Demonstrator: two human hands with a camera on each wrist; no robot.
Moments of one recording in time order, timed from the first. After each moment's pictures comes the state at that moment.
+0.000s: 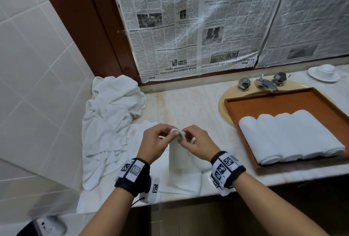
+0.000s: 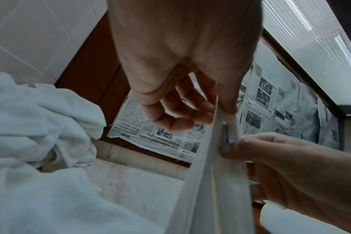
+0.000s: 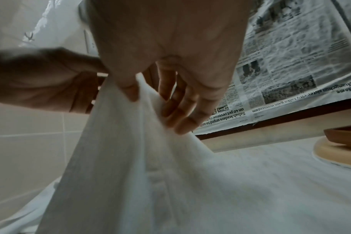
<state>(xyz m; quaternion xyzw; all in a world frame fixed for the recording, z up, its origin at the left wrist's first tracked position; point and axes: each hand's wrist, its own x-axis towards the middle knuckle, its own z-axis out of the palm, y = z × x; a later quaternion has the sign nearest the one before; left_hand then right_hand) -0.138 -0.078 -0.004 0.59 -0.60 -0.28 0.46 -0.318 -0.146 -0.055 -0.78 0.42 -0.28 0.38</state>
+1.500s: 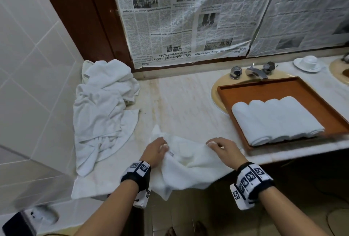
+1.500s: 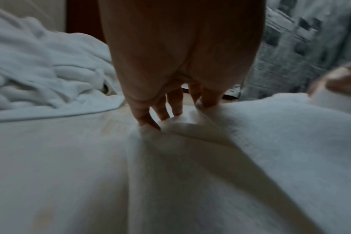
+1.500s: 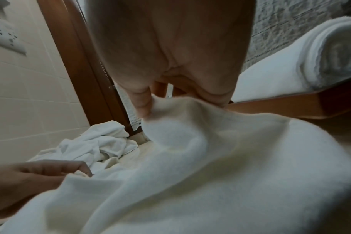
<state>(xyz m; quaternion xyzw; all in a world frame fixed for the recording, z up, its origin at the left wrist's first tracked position) -0.117 -0.050 -0.125 0.66 -0.64 -0.31 0.22 -0.415 -0.092 -0.108 -0.71 0.54 -0.24 0.39</state>
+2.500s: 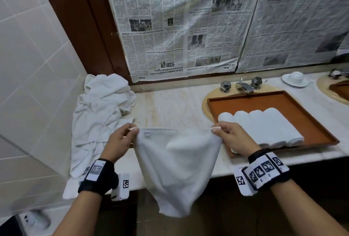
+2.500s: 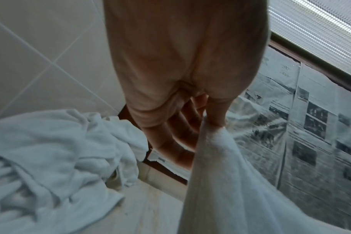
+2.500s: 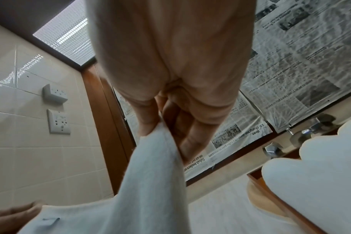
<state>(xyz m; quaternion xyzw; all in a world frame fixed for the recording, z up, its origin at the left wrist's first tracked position) -0.106 -0.015 0.001 0.65 -0.49 -0.35 0.46 -0.480 -0.103 0.010 -0.72 0.44 -0.32 0.44</state>
